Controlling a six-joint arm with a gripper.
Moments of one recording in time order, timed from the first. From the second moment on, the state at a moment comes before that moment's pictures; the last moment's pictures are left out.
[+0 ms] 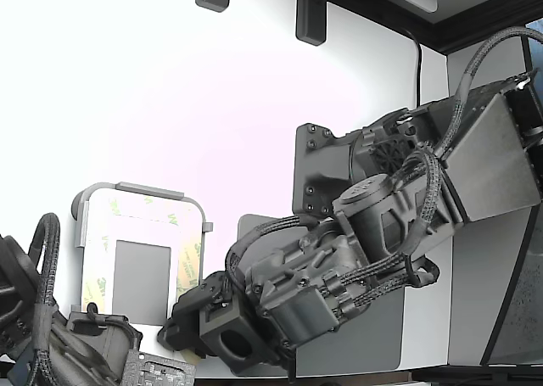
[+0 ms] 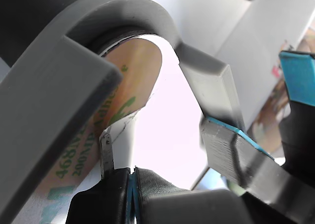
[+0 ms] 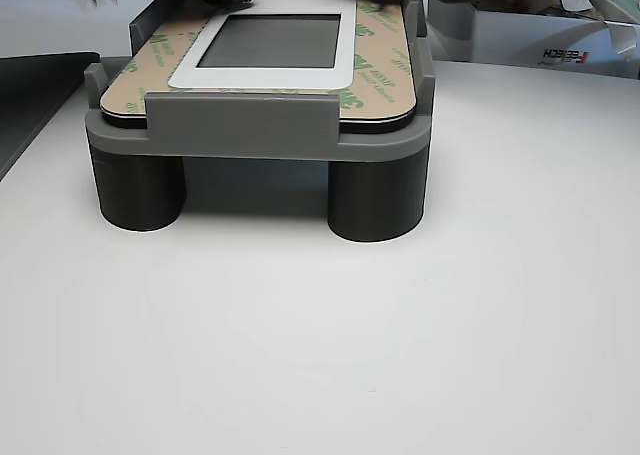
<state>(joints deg) 34.7 101.7 128.7 20.2 -3.3 -107.8</state>
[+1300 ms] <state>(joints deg) 17.7 144.2 135.4 50.9 -1.4 -88.6</state>
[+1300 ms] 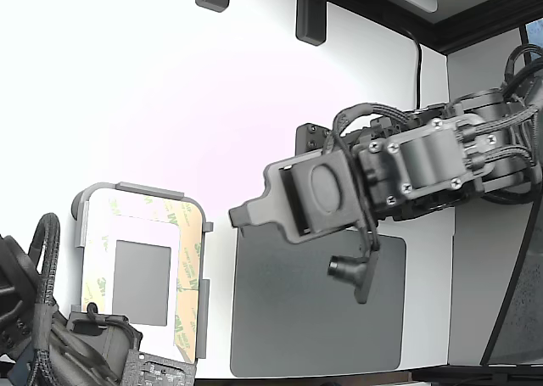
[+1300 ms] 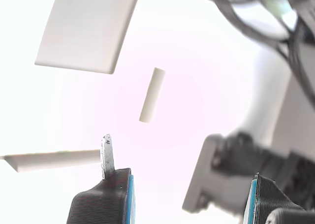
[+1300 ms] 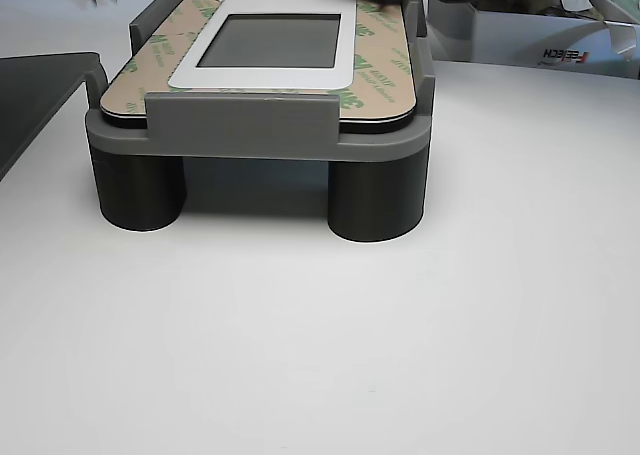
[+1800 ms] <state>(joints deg) 11.8 167.1 145.4 45.4 14.9 -26.3</state>
